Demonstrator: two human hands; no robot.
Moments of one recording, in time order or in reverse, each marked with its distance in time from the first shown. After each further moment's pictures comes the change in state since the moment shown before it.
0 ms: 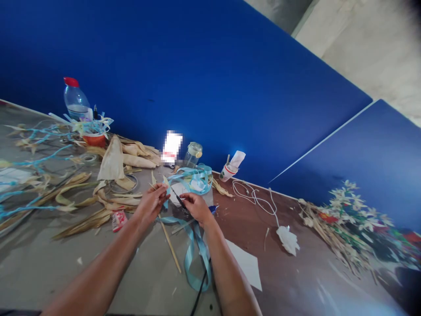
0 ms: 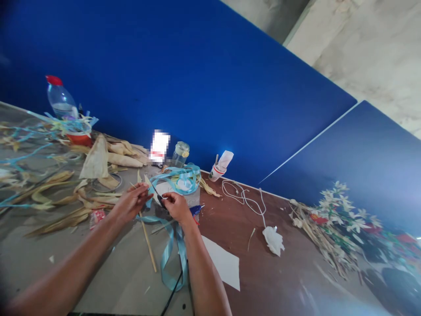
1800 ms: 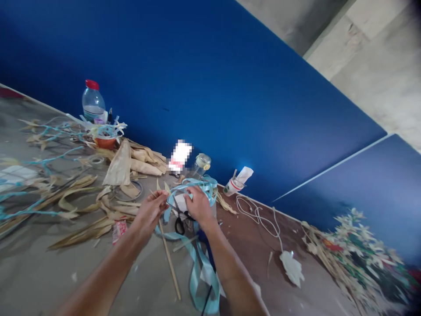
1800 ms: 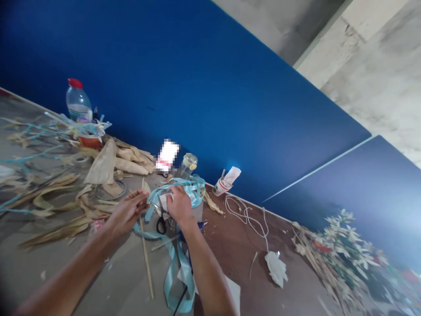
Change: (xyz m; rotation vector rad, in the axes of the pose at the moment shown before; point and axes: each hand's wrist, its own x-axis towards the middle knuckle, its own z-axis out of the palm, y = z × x) left_hand 0.000 0.016 -0.004 -0.087 0.111 -0.027; right_hand 0.047 -0.037 -0.002 -0.756 0.127 -0.352
